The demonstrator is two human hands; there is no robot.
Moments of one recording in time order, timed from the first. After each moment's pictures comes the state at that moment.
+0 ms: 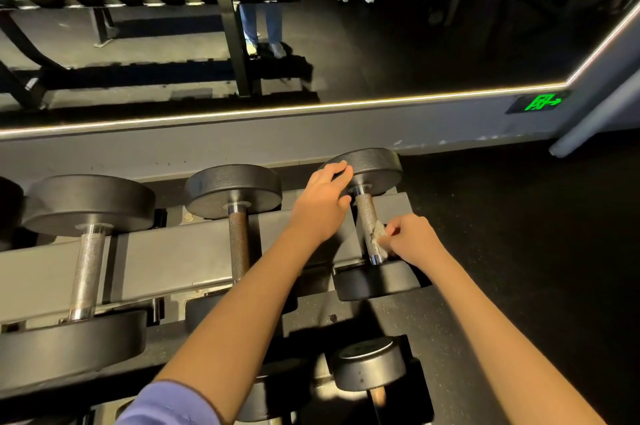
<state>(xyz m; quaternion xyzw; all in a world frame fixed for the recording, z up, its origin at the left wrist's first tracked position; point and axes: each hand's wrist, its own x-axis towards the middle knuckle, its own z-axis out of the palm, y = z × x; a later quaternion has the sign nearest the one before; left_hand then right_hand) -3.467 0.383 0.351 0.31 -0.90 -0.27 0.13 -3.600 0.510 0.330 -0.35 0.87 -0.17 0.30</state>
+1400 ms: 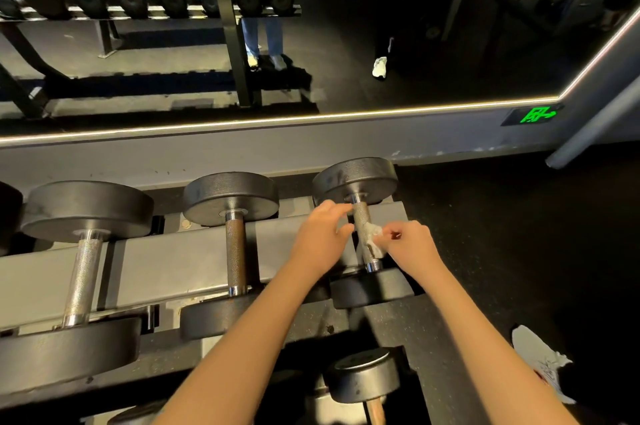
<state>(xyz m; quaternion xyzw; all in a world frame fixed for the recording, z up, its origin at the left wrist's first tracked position) -3.457 0.414 0.338 0.33 -0.86 -0.36 0.16 -3.593 0.519 0.342 -0.36 0.86 -0.25 0.26</state>
